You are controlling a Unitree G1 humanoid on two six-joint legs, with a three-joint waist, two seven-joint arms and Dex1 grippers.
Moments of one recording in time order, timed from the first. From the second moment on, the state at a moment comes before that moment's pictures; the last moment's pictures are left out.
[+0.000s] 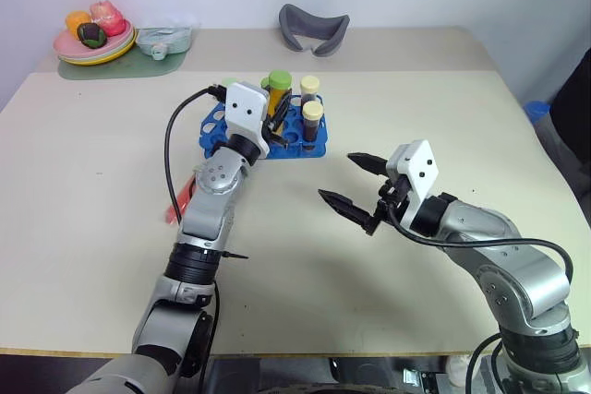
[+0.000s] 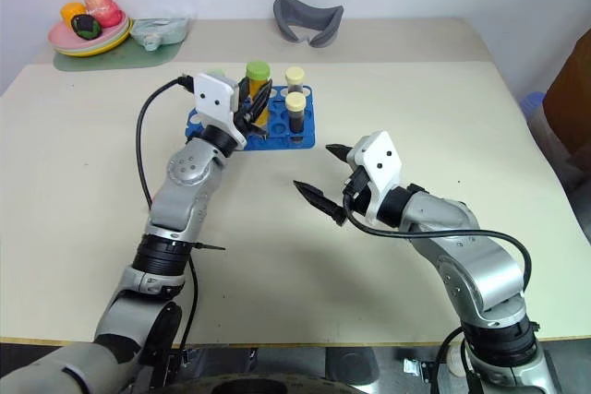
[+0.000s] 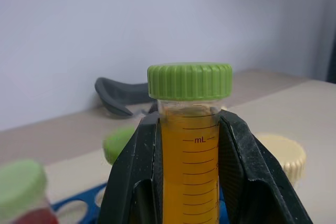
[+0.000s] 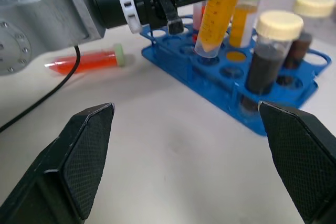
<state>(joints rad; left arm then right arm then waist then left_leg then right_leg) -0.59 0.12 -0.08 0.16 -0.10 0.01 -0.21 -0.19 -0.54 0.00 -0.66 0.53 0.72 0.51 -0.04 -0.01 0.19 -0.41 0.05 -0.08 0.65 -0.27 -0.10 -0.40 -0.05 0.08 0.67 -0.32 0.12</state>
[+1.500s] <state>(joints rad) -0.55 0.79 0.12 -0.44 -0.54 1.42 -0.35 -0.24 -0.56 0.03 -0.61 0.52 0.69 0.58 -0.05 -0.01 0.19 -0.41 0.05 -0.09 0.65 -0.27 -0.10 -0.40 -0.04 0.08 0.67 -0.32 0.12</state>
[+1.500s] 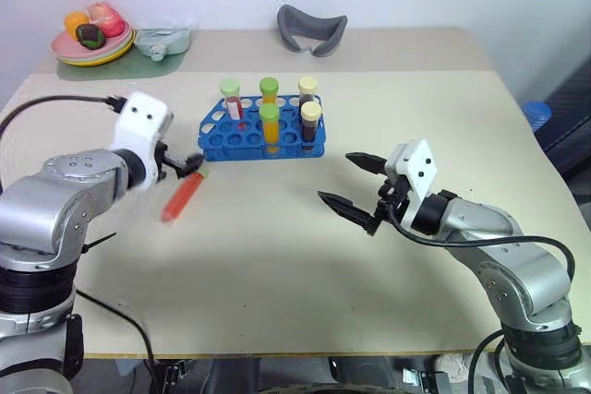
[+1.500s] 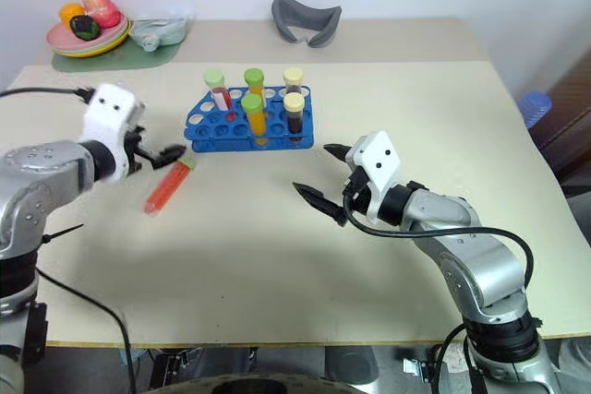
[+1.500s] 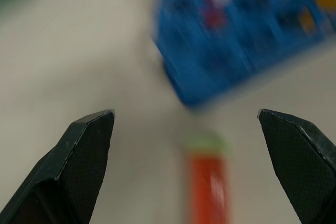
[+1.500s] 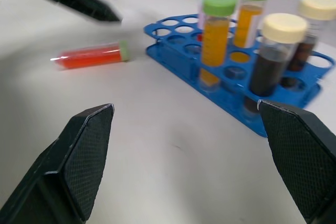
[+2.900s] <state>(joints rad) -0.96 0.87 -0.40 0.18 -0.44 1.58 -0.60 -0.14 -0.71 0.09 -0.68 0.53 0.63 0.78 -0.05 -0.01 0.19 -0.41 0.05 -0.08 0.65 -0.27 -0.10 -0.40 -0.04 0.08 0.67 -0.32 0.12</state>
